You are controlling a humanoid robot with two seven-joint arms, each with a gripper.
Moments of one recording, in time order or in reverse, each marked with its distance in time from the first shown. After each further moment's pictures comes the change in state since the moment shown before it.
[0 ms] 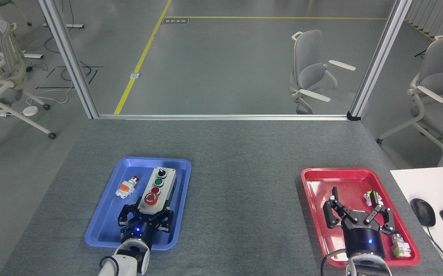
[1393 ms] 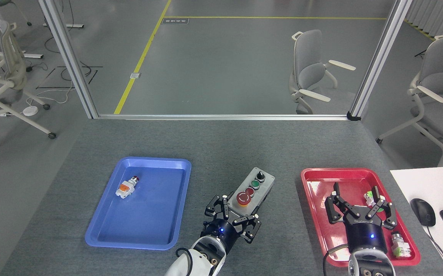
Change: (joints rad) left arm -0.117 -0.170 -0.531 0.010 0.106 0.049 -0.011; right arm -0.023 -0.019 0.003 0.004 0.000 -0.005 0.000
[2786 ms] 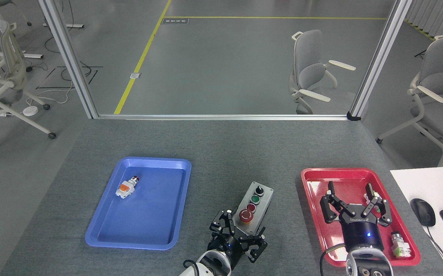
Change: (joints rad) left arm 0.041 0.004 -0.103 -0.006 0.005 0.035 -0.045; right arm -0.009 0.002 0.007 0.009 0.000 -0.045 -0.001
